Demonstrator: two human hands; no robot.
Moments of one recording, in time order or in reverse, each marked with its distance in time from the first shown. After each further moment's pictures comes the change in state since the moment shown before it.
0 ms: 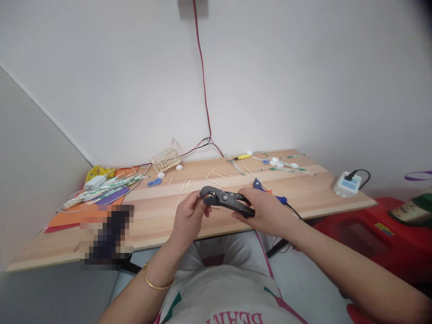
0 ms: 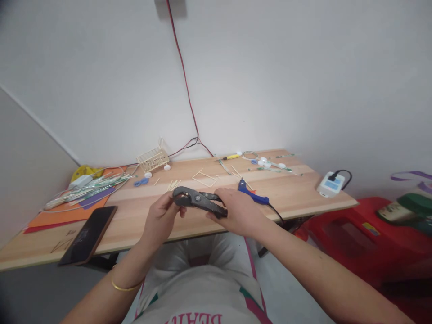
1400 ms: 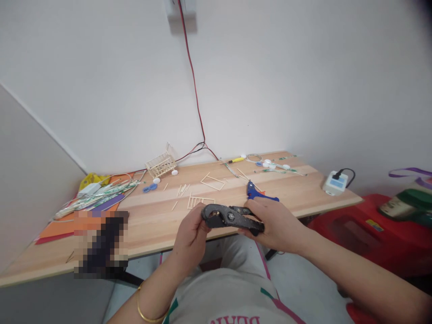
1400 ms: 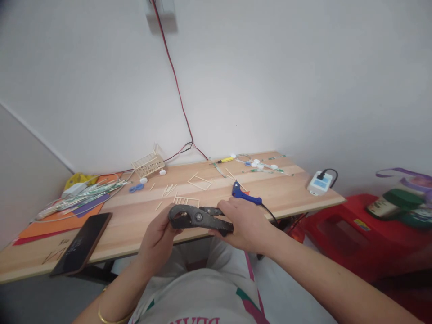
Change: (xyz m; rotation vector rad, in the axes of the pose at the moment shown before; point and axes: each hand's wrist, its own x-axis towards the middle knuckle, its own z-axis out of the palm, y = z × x) left_hand -0.027 0.024 0.011 0.182 -0.188 0.113; right_hand -0.033 0.001 -0.016 -0.098 -0.029 -0.015
